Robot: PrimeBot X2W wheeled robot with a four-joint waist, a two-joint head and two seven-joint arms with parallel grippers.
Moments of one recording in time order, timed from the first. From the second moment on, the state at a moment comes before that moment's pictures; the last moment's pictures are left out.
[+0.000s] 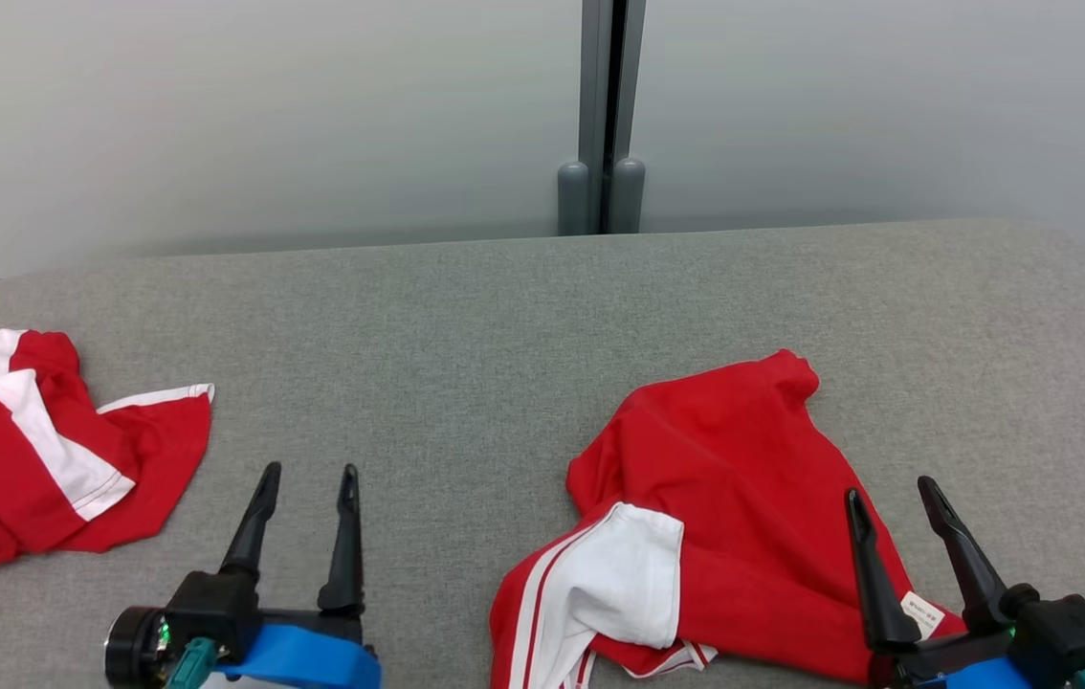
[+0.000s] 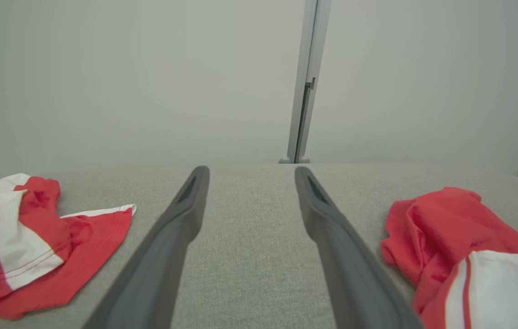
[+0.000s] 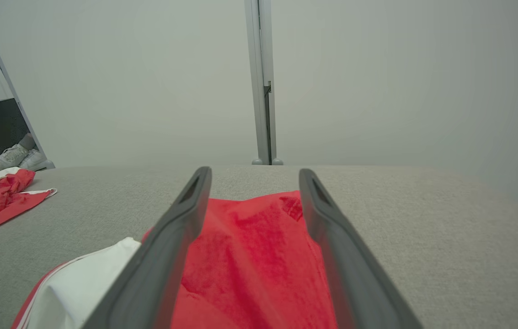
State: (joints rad) left arm -0.01 0.05 -0.10 0.23 -0.12 -0.11 -0.26; right arm 0.09 -0.06 0.04 0.03 0.14 0.13 -0.26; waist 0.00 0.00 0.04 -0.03
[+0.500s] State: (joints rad) left arm -0.07 0.08 -0.45 0.40 -0.16 -0.13 -0.24; right arm 0.07 -0.06 0.04 0.08 0.15 0.13 -0.26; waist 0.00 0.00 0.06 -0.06
